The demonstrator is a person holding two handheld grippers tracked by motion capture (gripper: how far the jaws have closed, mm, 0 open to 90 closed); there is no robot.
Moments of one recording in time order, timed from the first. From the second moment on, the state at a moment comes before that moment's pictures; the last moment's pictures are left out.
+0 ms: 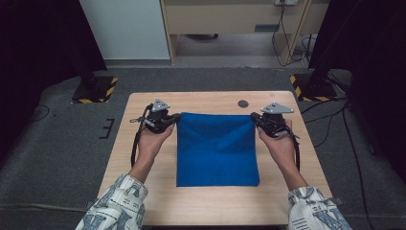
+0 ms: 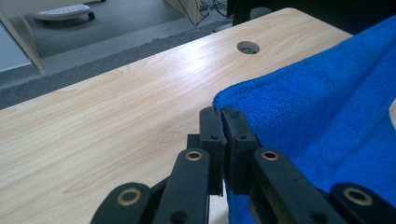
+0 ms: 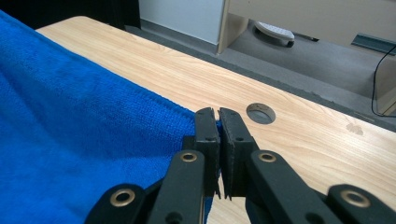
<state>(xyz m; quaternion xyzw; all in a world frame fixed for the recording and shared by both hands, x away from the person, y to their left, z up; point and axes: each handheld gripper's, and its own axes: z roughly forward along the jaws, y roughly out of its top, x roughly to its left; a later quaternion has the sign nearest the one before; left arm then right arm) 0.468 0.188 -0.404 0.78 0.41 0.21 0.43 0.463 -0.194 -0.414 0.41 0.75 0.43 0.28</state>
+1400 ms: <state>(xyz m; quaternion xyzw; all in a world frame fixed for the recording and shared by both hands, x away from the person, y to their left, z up) 0.543 0.173 -0.480 0.79 0.46 0.20 0.35 0.539 -0.186 -0.485 0.48 0.74 0.40 0.24</state>
